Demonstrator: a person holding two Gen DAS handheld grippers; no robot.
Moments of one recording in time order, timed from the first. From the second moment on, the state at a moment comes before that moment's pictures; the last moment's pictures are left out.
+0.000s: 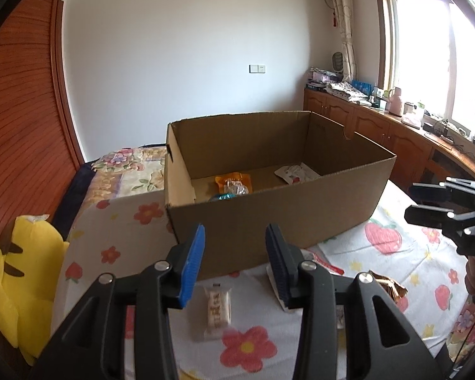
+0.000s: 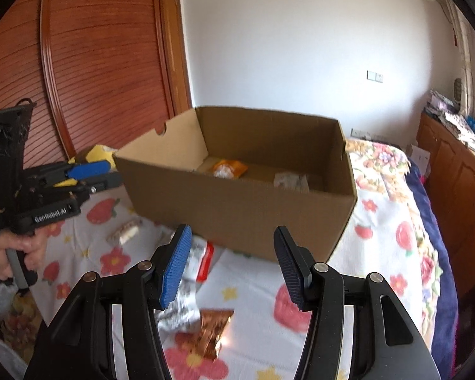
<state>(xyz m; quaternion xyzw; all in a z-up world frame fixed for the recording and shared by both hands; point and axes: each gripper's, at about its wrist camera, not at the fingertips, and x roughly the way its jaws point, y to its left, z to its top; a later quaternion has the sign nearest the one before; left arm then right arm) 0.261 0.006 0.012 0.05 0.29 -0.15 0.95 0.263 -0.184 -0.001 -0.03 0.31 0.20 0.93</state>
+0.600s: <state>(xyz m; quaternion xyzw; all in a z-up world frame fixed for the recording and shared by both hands) 0.255 0.015 -0.041 0.05 0.35 -0.15 0.92 0.261 -0.145 -0.059 -0.02 0.40 0.25 0.88</state>
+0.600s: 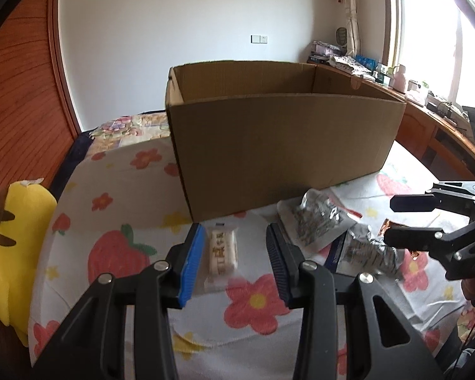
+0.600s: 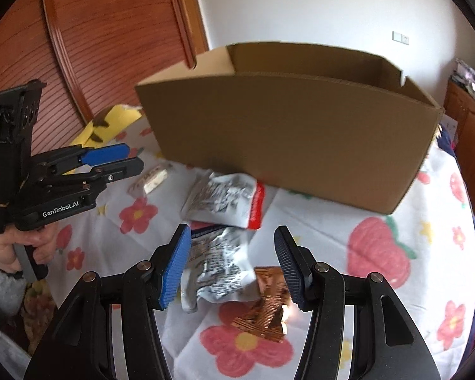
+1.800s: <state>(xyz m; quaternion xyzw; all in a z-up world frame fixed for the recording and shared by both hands) 0.275 0.019 -0.065 0.06 0.40 -0.15 0.90 0.261 -0.102 -0.092 -0.12 0.43 0.26 0.86</state>
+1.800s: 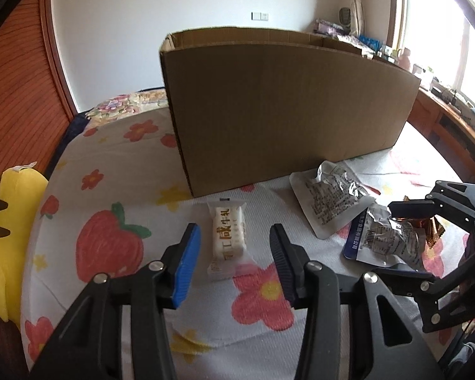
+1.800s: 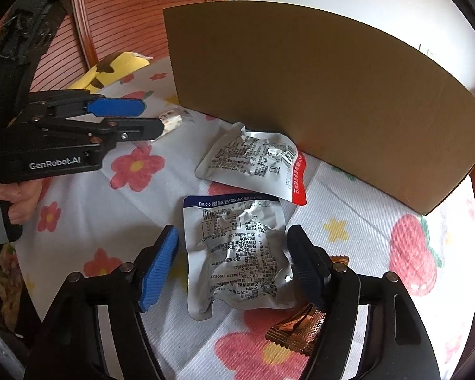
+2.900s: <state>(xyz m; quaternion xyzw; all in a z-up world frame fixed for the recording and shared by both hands) 0.248 0.019 -0.057 0.04 0.39 -0.16 0.91 0.260 -0.101 -0.092 -0.12 0.43 0.26 0.86</state>
